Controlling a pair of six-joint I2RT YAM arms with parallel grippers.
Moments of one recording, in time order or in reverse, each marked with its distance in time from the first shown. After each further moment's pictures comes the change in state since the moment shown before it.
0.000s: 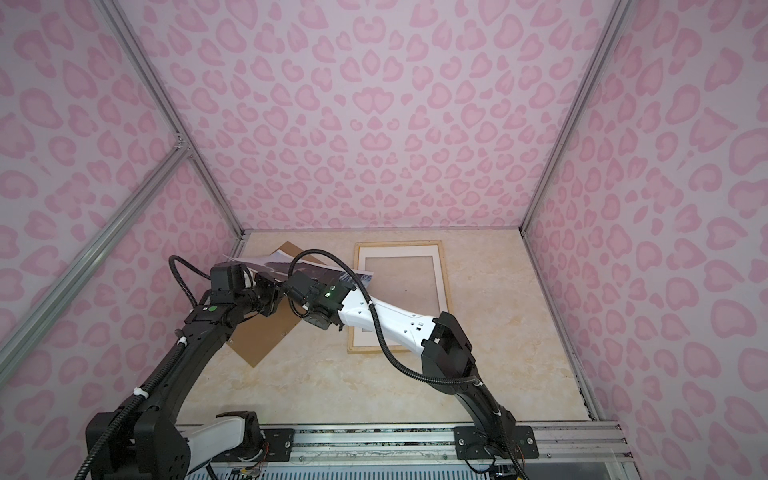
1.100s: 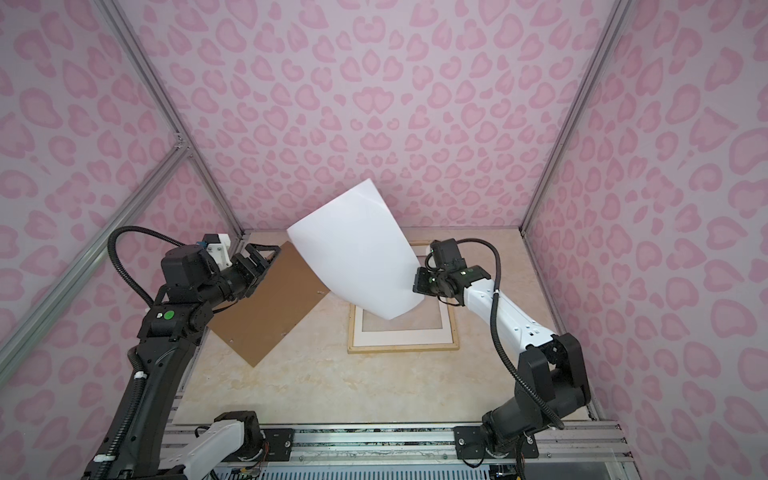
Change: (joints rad) left arm 0.024 -0.161 0.265 -0.209 0.071 0.375; right arm -0.748 -0.666 -0.943 0.401 -0.626 0.735
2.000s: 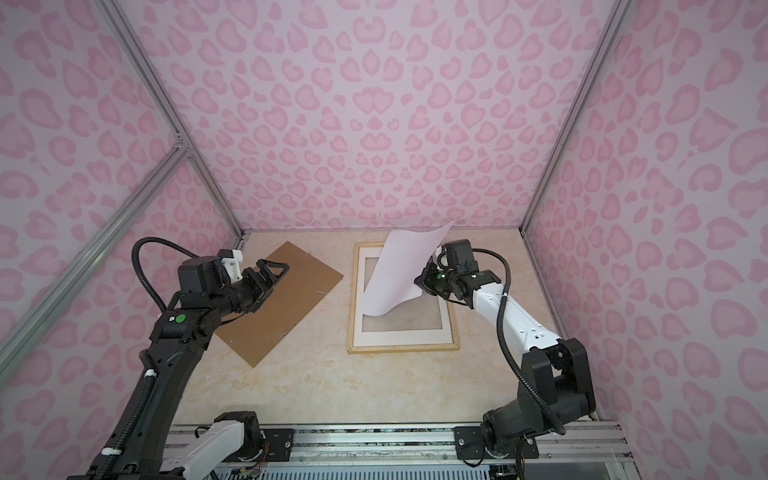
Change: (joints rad) left arm -0.009 -0.011 -0.102 -0.030 0.016 0.026; right arm -0.034 -0.010 0.024 0.103 -0.213 0.226
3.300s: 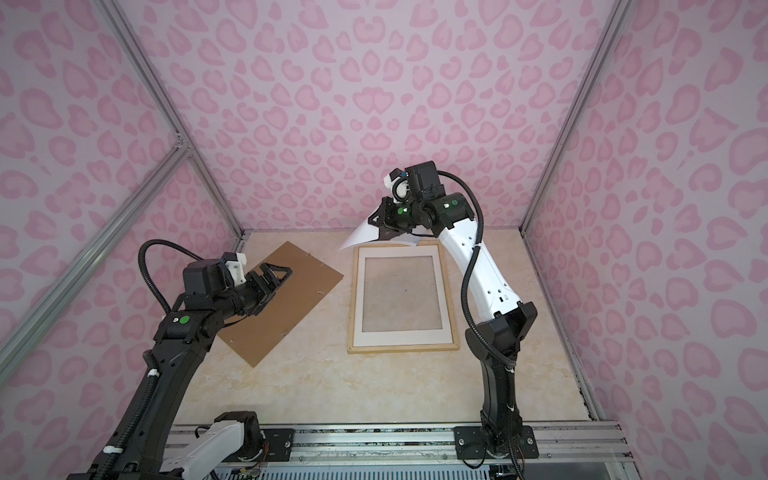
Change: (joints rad) left arm -0.010 -0.005 -0.029 0.007 -0.004 0.011; right arm 0.169 0.557 1.312 -0.614 -0.098 -0.245
